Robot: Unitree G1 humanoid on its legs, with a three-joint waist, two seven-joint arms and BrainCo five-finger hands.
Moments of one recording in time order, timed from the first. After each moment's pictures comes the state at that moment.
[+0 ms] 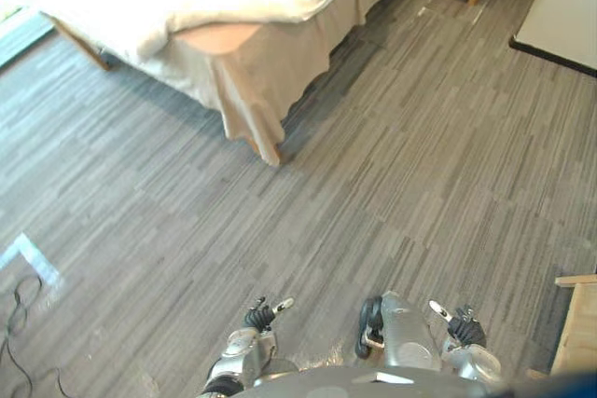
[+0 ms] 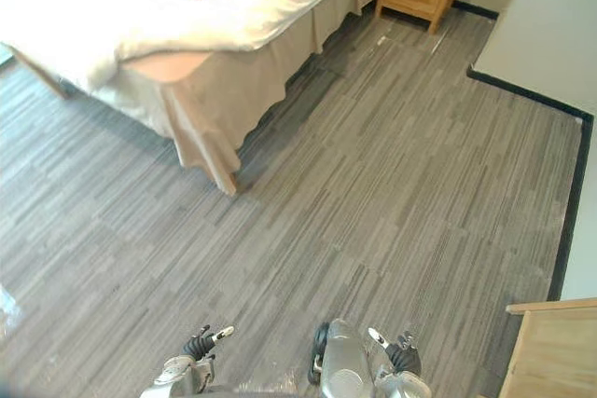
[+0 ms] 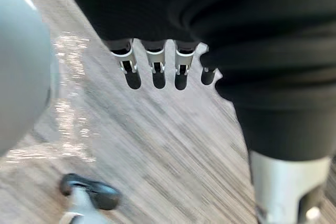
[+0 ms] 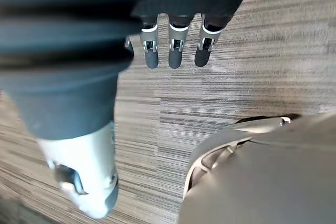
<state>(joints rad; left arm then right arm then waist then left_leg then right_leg) 0.02 0.02 0.04 1.00 -0.21 -0.04 0.05 0.10 -0.06 -0.28 0.95 0.21 -0.16 -0.04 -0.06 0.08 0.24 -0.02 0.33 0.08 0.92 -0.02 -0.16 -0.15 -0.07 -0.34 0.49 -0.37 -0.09</state>
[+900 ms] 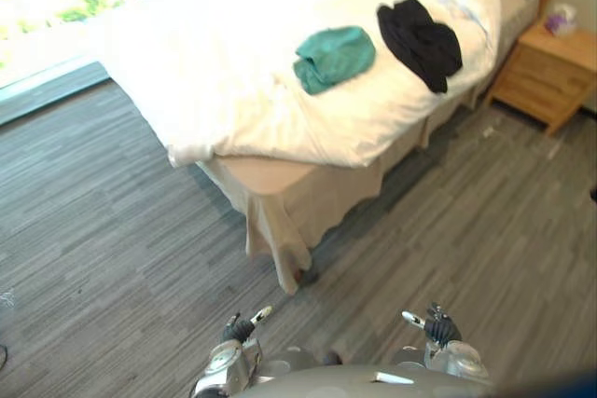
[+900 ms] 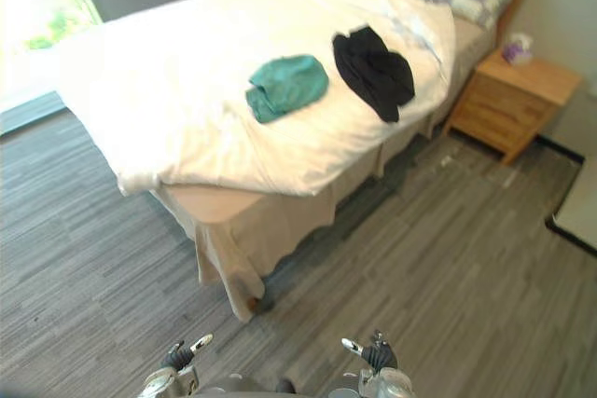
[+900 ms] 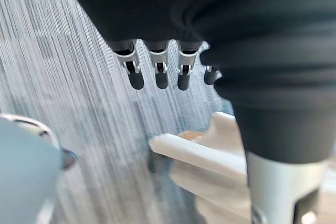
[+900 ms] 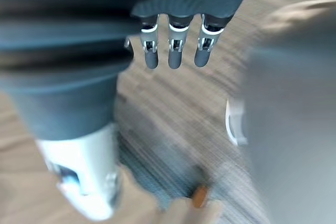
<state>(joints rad) 0.03 0.06 0.04 1.00 -0.36 -0.02 0.13 0.05 -0.06 -0.22 1.01 0.06 -0.14 0.03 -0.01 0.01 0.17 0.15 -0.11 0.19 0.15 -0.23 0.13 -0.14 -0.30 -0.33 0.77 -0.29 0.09</state>
